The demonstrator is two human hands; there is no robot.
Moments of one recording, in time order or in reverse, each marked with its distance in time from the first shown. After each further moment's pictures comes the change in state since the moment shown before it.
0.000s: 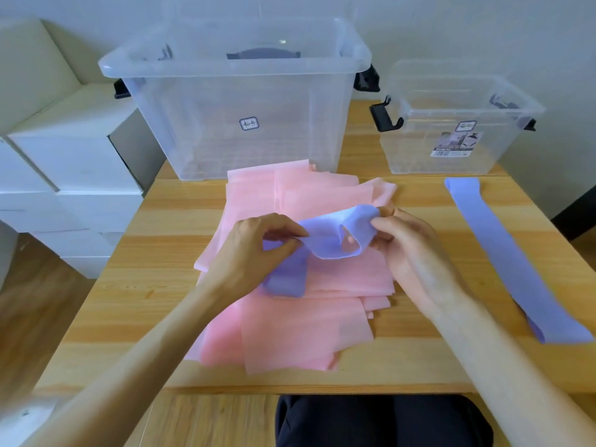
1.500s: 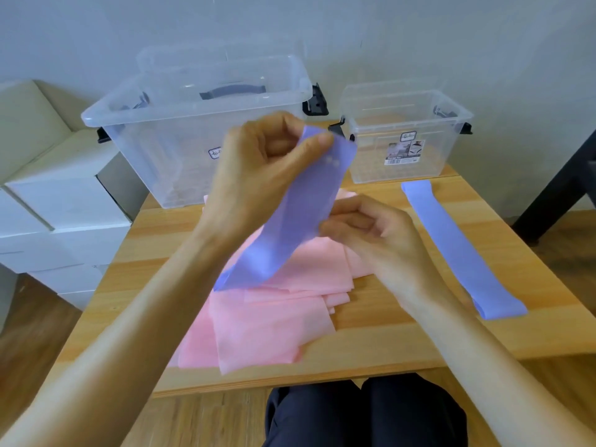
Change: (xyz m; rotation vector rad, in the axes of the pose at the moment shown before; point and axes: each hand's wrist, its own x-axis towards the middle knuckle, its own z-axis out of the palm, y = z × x) left_hand 0.025 0.152 -0.011 -0.348 0.148 0.232; right_hand -0.038 -0.044 -0.011 -0.122 -0.092 -0.260
